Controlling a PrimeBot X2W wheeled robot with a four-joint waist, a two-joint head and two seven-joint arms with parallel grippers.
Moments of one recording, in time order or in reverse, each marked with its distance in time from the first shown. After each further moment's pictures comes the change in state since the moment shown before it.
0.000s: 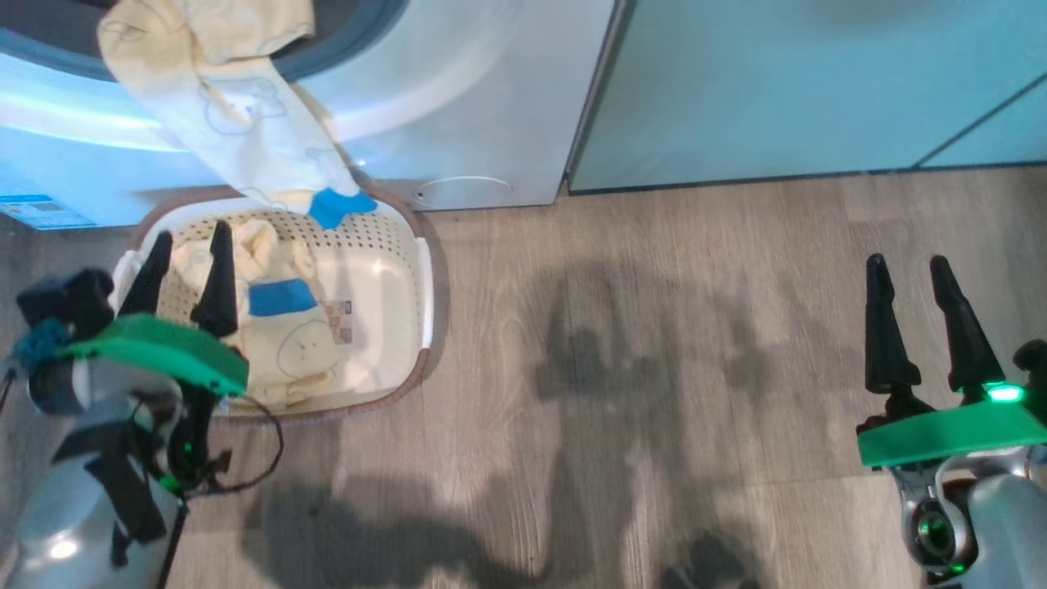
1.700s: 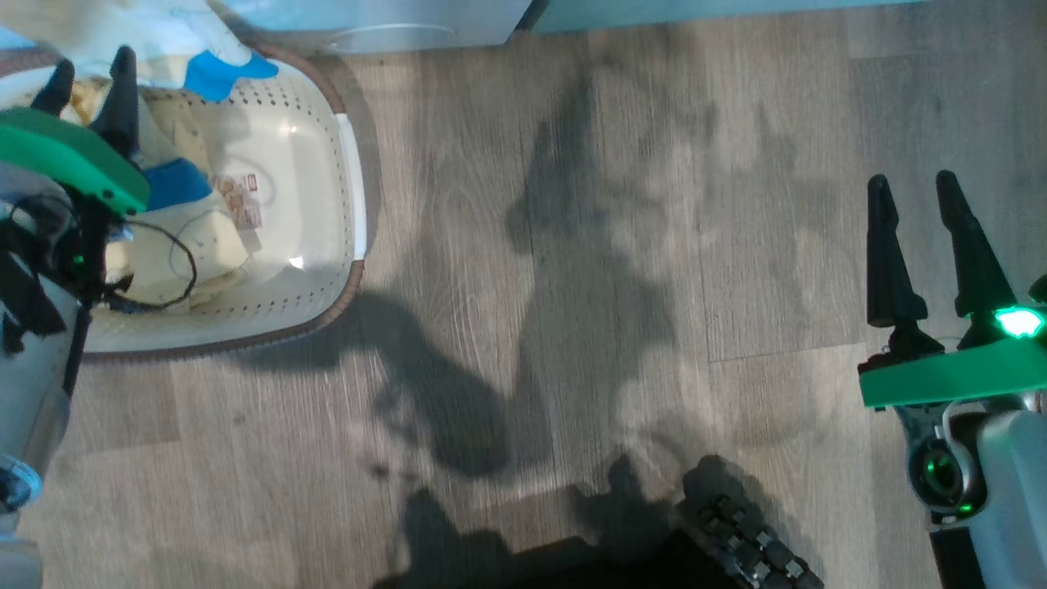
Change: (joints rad) left arm -0.521 0.120 -0.230 0.457 -0.204 -0.128 0.072; right arm -0.115 -0.017 0.035 -0.038 0.000 0.000 0.000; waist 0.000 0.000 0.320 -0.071
